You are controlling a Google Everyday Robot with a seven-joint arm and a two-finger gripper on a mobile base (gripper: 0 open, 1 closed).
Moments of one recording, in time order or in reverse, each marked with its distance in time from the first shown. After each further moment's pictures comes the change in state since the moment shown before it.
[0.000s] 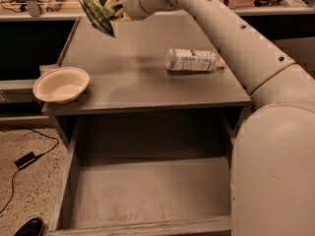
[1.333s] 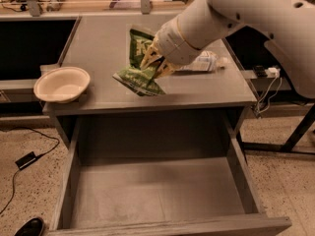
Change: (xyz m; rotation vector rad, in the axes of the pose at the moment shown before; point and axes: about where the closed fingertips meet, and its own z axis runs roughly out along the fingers) arm -0.085 0.153 -0.172 -0.462 -0.085 -0.247
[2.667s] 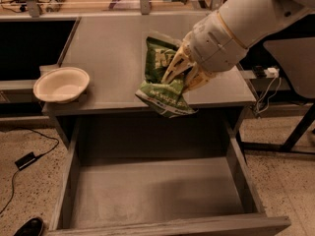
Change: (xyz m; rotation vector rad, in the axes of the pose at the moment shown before) arm -0.064 0.045 -0.080 -0.061 -0.199 -0.049
